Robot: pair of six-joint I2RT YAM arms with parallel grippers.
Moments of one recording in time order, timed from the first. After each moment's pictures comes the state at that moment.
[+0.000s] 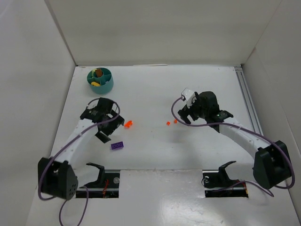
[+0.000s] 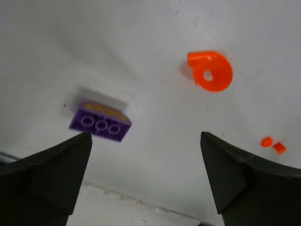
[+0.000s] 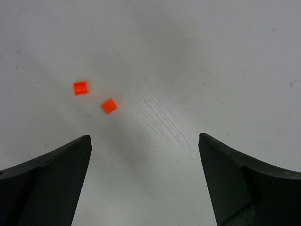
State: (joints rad) left arm -0.26 1.24 0.91 -0.90 -0.12 -1.08; right arm 0.40 1.29 0.83 -0.15 -0.21 -0.40
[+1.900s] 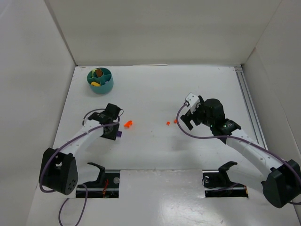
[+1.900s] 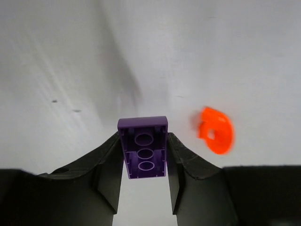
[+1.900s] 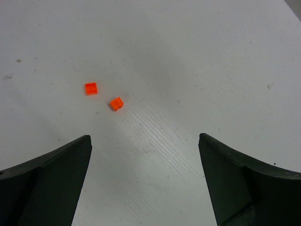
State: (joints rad) left arm -0.37 1.21 0.71 -0.89 -0.27 -1.72; right arm 0.47 1.05 0.69 -0.14 -0.16 -0.38
